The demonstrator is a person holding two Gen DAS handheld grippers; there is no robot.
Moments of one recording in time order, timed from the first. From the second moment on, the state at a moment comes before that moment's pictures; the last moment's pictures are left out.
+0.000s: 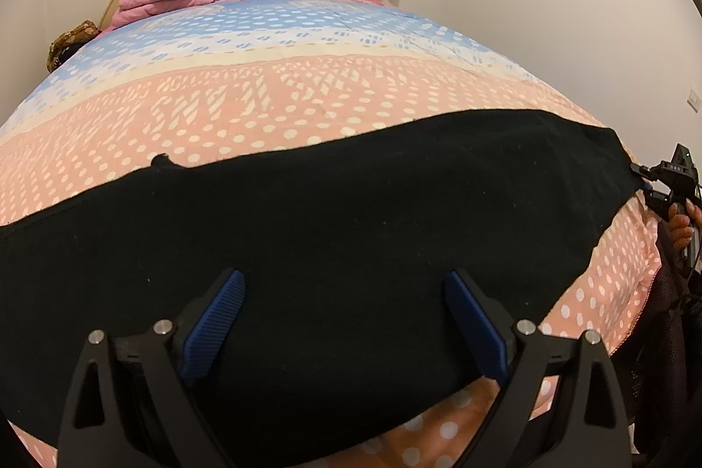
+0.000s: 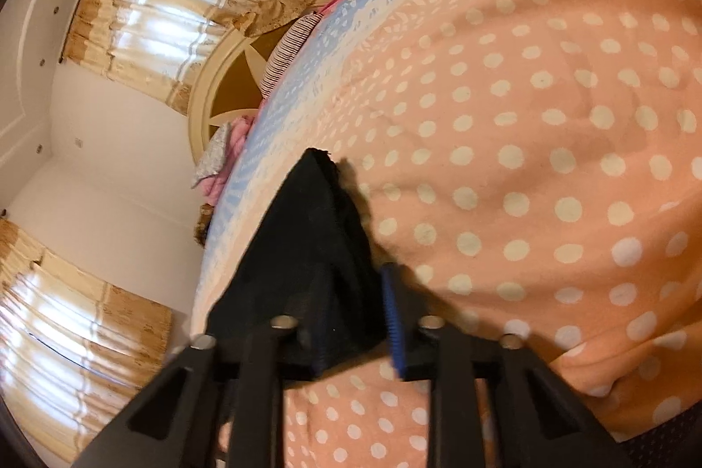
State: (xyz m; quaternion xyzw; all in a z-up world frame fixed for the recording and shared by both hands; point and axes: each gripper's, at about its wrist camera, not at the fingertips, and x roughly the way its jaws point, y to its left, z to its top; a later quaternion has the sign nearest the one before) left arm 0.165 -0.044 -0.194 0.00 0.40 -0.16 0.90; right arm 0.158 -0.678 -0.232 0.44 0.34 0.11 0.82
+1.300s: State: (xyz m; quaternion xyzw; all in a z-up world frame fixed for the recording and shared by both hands) left arm 0.161 -0.007 -0.190 -0.06 0.39 -0.13 0.91; right arm 0.158 -0.646 -0.175 0.42 0.26 0.17 0.85
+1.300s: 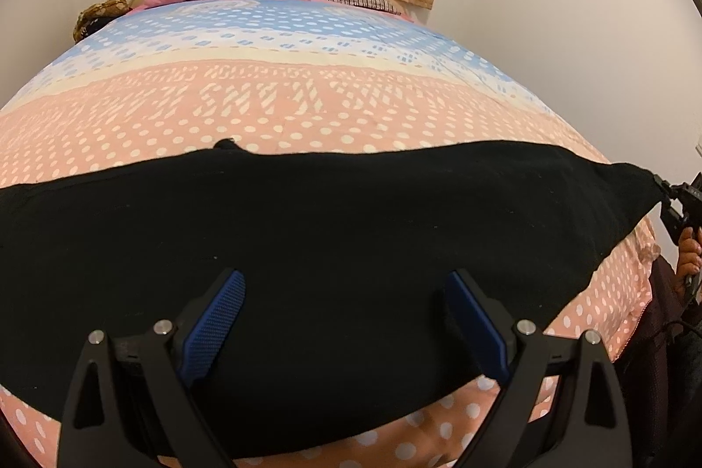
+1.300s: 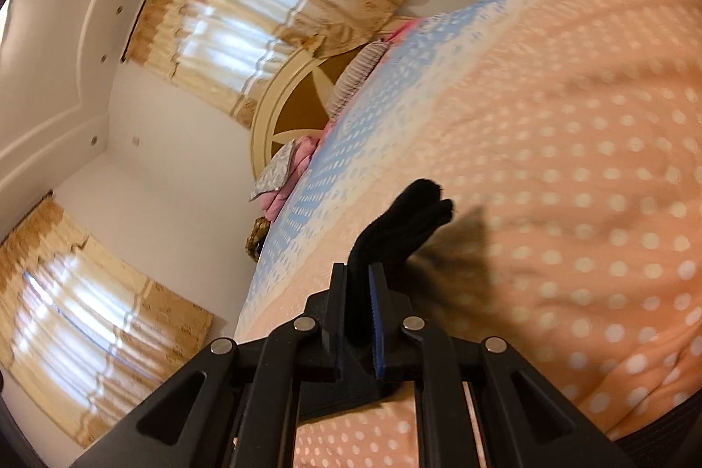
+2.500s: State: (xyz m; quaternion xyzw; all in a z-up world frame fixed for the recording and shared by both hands) left arm 0.159 0.049 -0.190 -0.06 0.39 -0.05 0.92; right arm 0.139 -0.458 -0.081 0.24 0.27 0.32 0.88
